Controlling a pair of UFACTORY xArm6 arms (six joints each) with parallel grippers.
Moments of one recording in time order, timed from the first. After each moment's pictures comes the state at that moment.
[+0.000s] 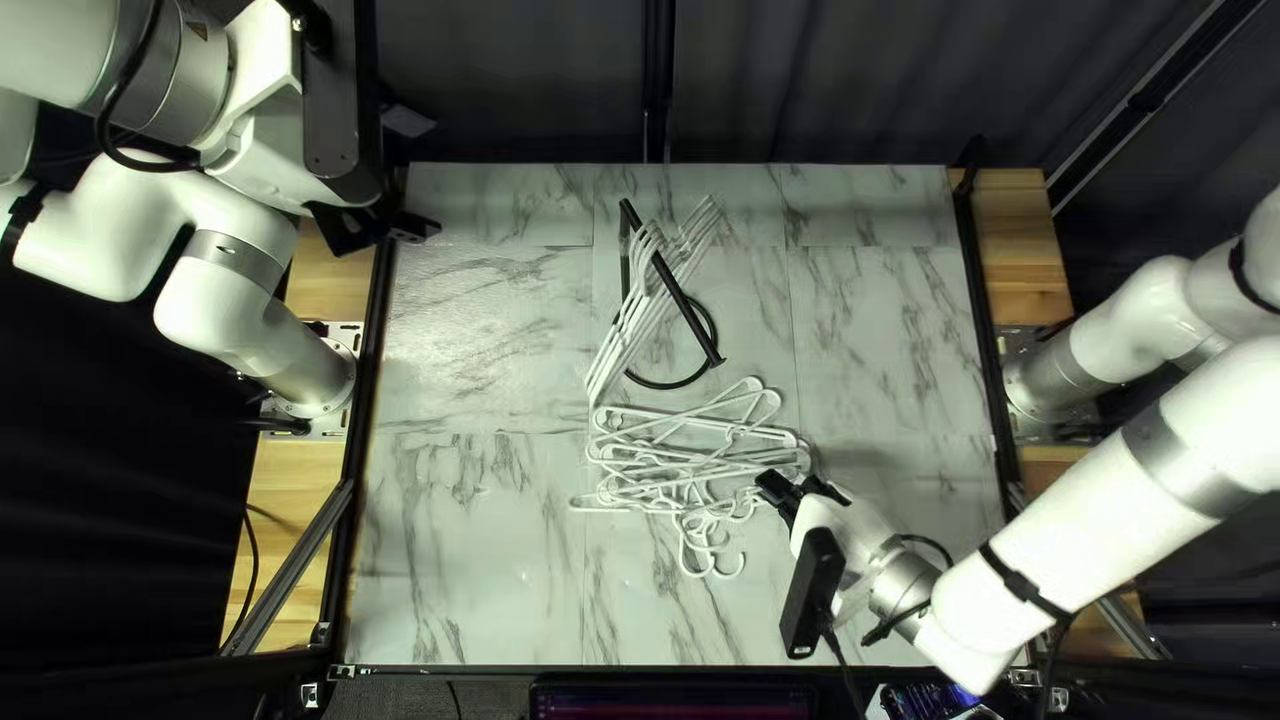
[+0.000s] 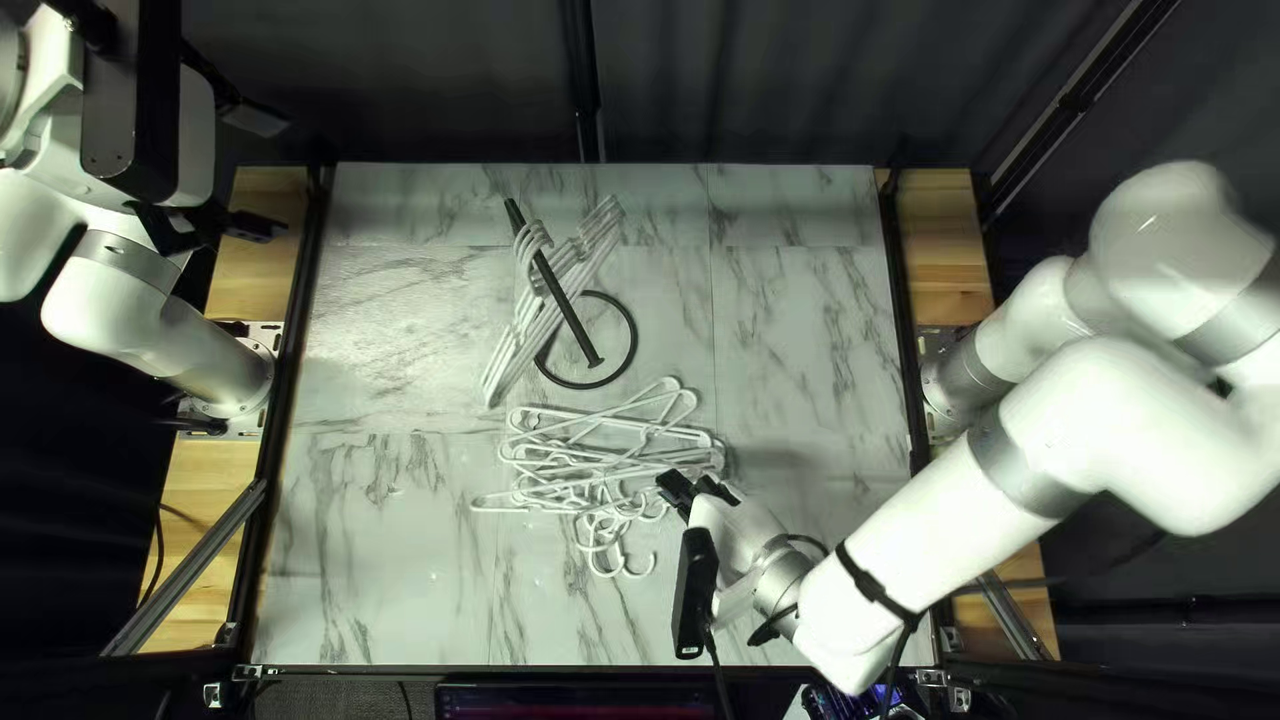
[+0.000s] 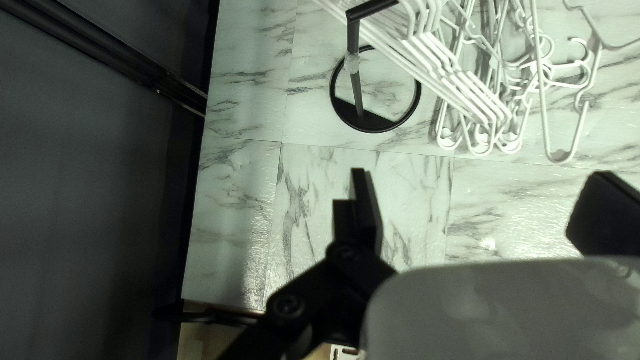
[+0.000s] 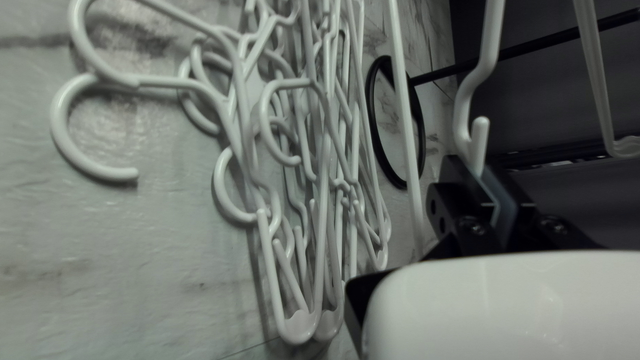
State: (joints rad) left arm -0.25 -0.93 -1.02 0.32 1.41 -0.31; right arm 0.91 0.33 -0.92 -1.21 1.35 1.35
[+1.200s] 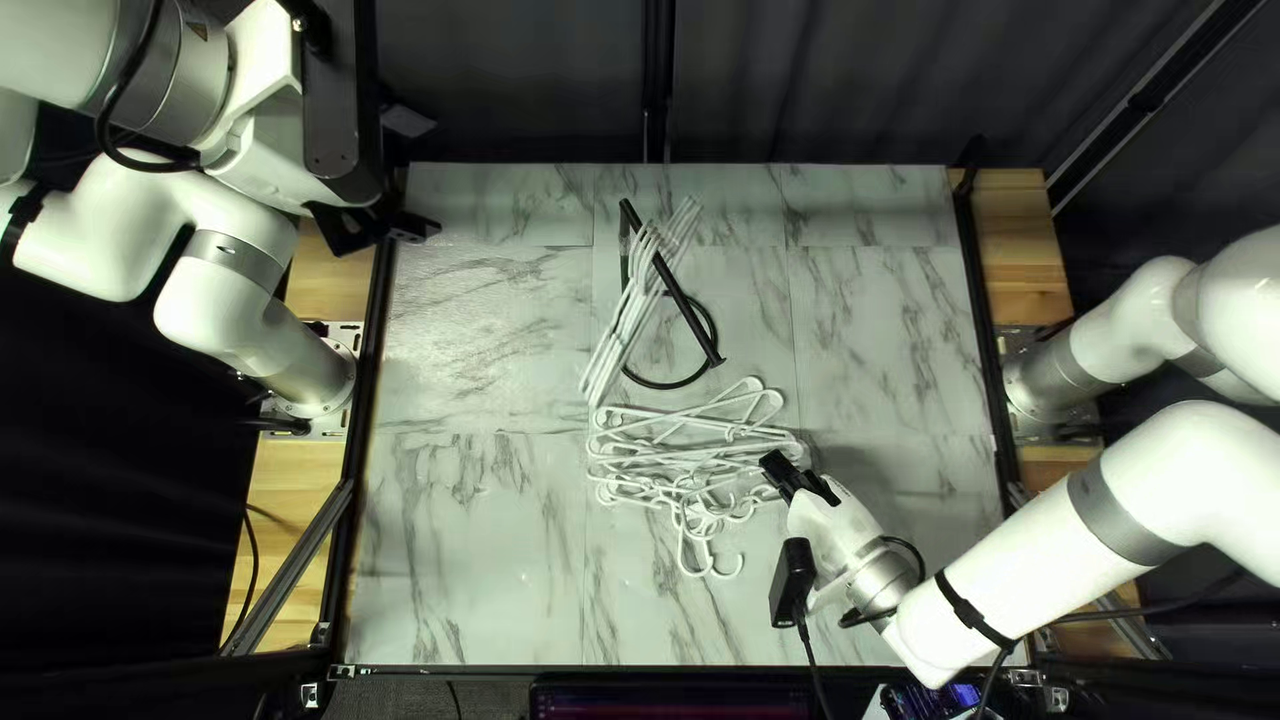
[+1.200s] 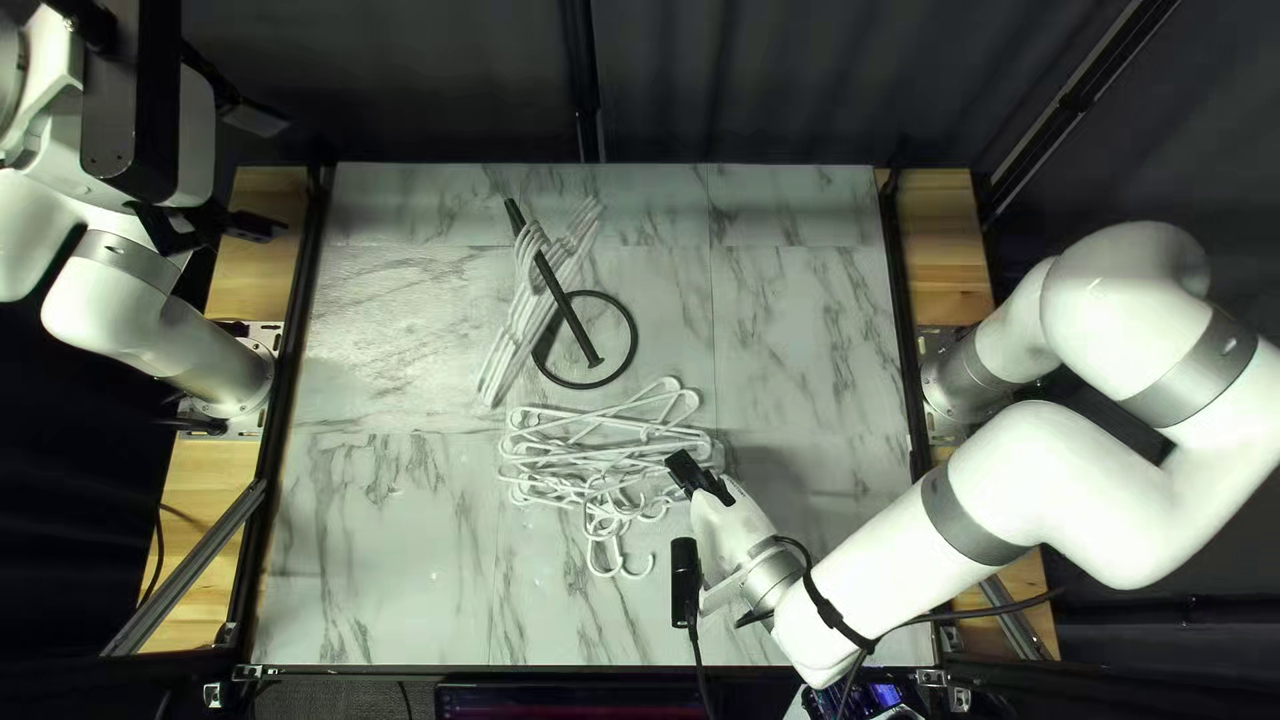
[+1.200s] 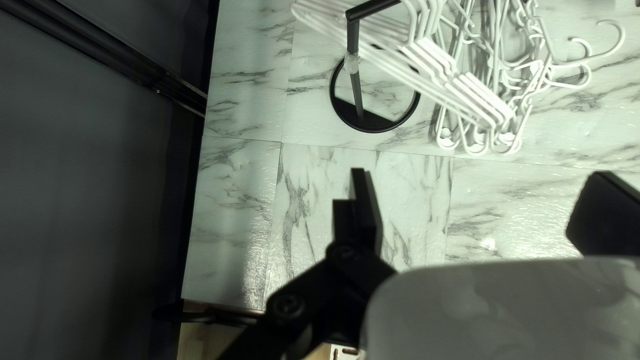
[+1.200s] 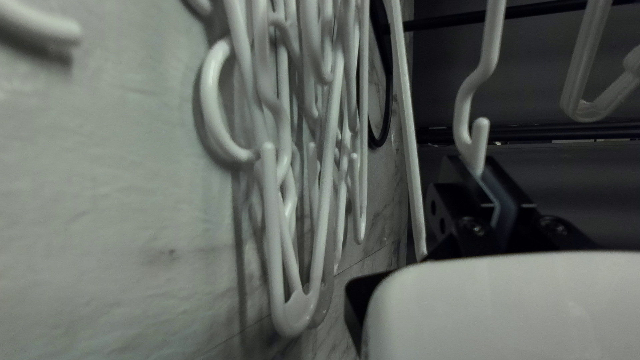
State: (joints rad) left arm -0.25 -0.93 -1.02 0.32 1.41 -0.31; right arm 0.88 0.43 -0.94 -1.19 1.38 1.23
